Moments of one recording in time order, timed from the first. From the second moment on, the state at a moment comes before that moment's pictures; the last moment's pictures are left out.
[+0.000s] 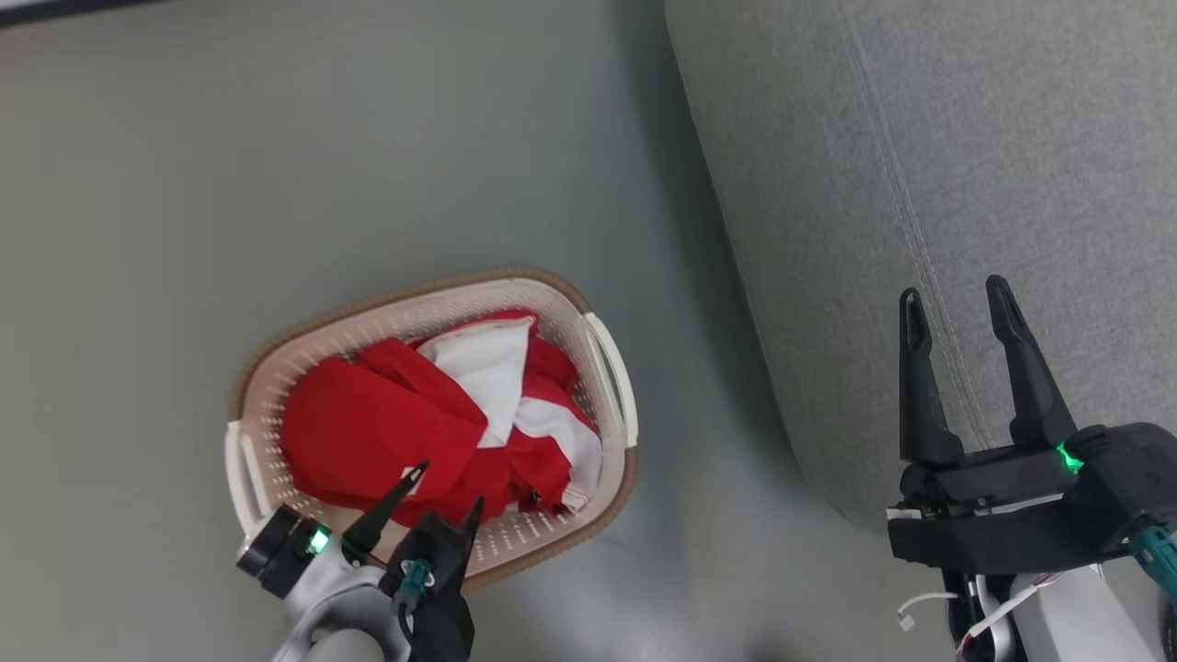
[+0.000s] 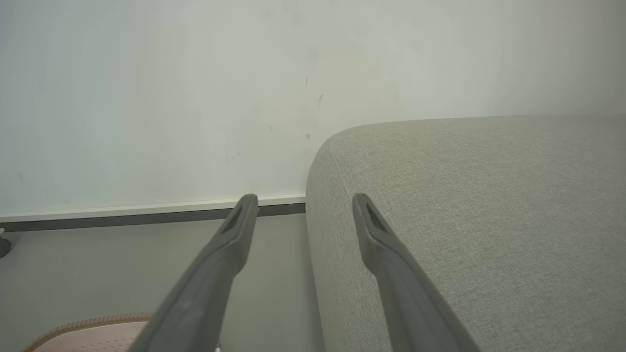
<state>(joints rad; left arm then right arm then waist) -0.36 0.13 -0.43 0.66 0.14 -0.02 -0.18 -0.20 -0.13 0.19 -0.10 0.20 -0.04 -0.26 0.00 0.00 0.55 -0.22</state>
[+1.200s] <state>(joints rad) -0.67 0.21 -0.36 0.80 0.16 0.03 -0.15 -0.43 -0.08 0.17 -0.11 0.19 -0.03 -0.26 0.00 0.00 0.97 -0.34</state>
